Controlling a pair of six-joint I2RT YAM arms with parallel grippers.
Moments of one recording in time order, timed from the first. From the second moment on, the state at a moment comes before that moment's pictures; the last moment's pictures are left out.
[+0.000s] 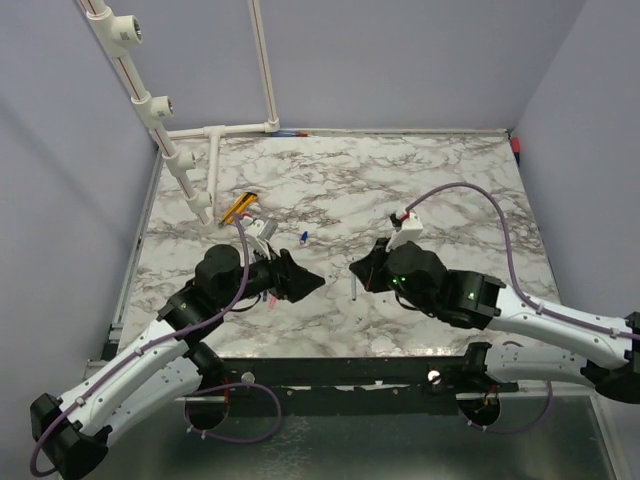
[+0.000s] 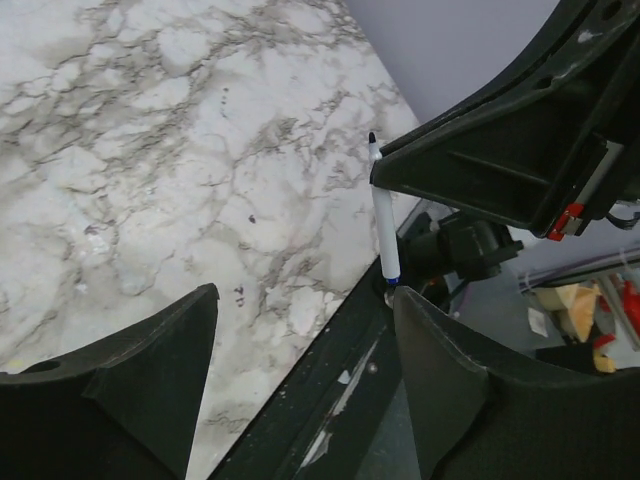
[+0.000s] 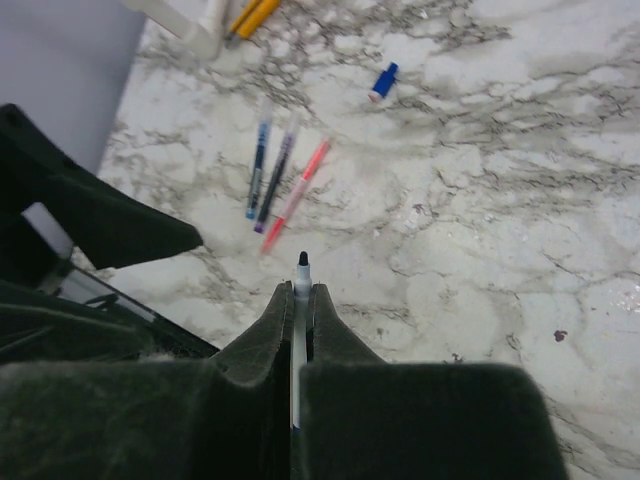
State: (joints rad) left arm -0.72 0.65 0.57 -0.14 0.30 -0.62; right arm 1.16 1.05 0.95 -0.45 0.50 0.80
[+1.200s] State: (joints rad) left arm -0.72 0.71 0.54 0.35 0.68 -0.89; right arm 1.16 0.98 0.90 0.14 0.12 0.60
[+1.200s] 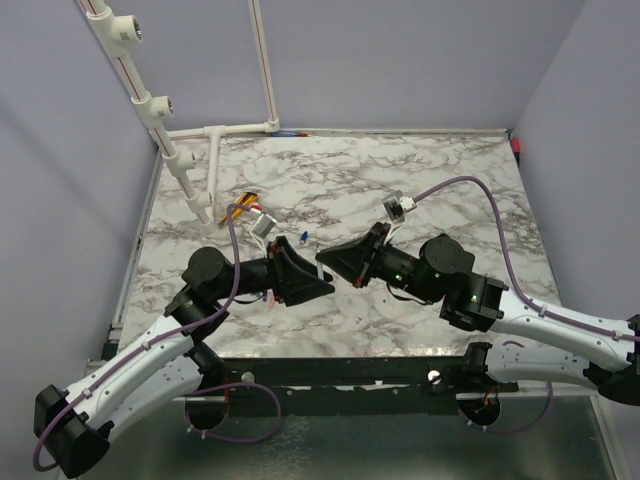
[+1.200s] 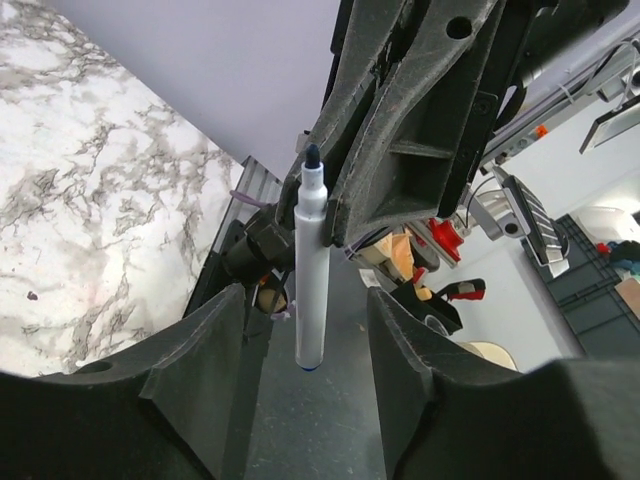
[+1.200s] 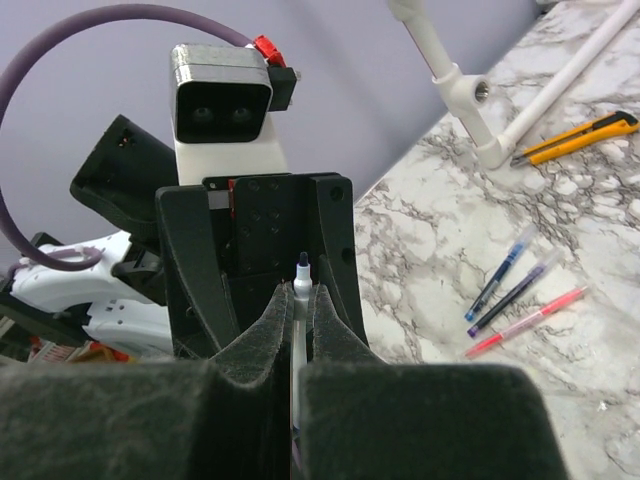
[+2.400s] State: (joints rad) left arm -0.72 0.68 0.56 0.36 0.63 -0.93; right arm 1.16 0.98 0.87 0.18 0.03 0.58
